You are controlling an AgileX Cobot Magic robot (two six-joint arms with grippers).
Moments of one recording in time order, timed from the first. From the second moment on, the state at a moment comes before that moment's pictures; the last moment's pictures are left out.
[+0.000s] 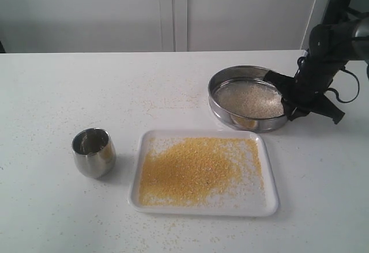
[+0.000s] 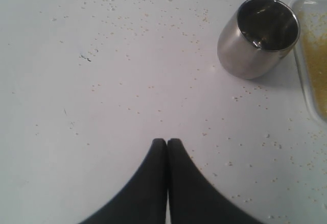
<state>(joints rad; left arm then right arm) -0.16 0.62 -0.42 -0.09 0.66 -0.07 0.09 2.13 -1.50 -0.02 0.71 0.81</state>
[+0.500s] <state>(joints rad) -0.16 0.62 -0.42 -0.09 0.66 -0.07 0.09 2.12 -1.50 -0.01 0.74 0.81</state>
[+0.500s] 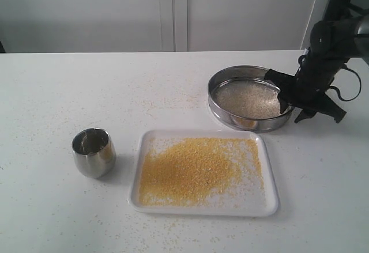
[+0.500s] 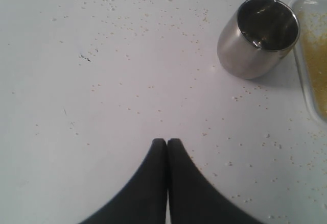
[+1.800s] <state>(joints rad) -0.16 0.62 -0.42 -0.09 0.66 -0.07 0.09 1.77 -1.50 0.02 1.22 0.17</state>
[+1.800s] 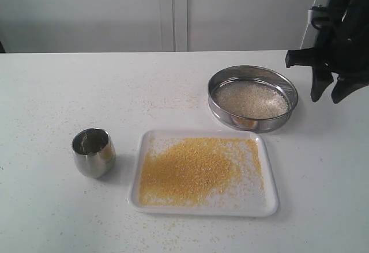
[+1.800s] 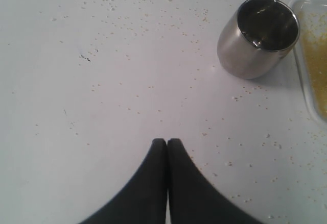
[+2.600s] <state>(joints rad) -0.16 0.62 -0.42 -0.09 0.66 -0.07 0.12 1.41 -1.36 0.11 1.10 -0.08</state>
